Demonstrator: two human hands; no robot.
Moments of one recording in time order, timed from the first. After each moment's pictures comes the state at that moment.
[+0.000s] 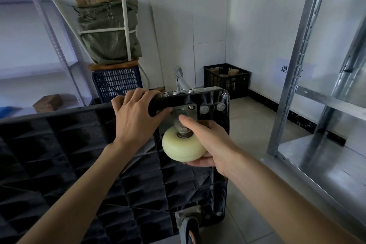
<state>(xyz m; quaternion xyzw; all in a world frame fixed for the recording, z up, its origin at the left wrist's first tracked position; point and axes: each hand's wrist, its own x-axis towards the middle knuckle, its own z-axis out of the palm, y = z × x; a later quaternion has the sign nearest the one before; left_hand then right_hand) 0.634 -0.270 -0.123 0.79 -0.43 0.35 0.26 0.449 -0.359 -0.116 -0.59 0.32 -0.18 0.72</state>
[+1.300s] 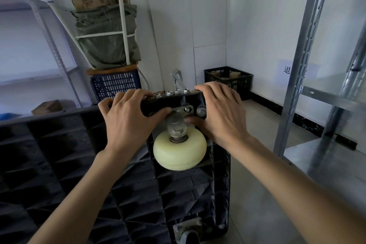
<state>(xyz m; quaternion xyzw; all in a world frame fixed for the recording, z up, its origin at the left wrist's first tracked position) 0.623 -0.281 -0.118 0.81 -0.37 0.35 0.28 0.490 -0.454 -0.139 -0.88 0.20 -0.42 -0.04</state>
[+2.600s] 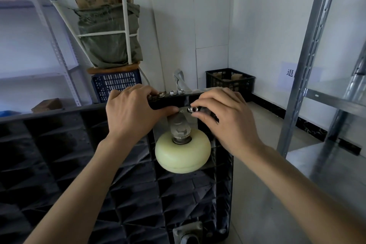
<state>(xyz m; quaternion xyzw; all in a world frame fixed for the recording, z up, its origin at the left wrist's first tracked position) 0.629 -0.292 -0.102 0.83 -0.37 0.33 0.25 0.479 -0.462 -0.148 -0.84 0.01 -0.55 -0.03</state>
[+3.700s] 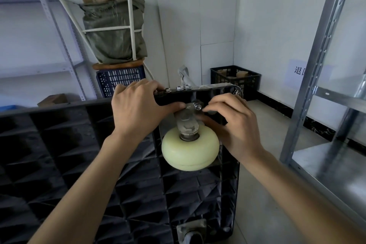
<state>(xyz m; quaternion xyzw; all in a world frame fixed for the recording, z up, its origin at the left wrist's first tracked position) 0.631 -0.292 -0.105 0.83 -0.37 0.34 0.24 0.489 -0.465 -0.176 -0.81 0.01 -0.57 0.08</state>
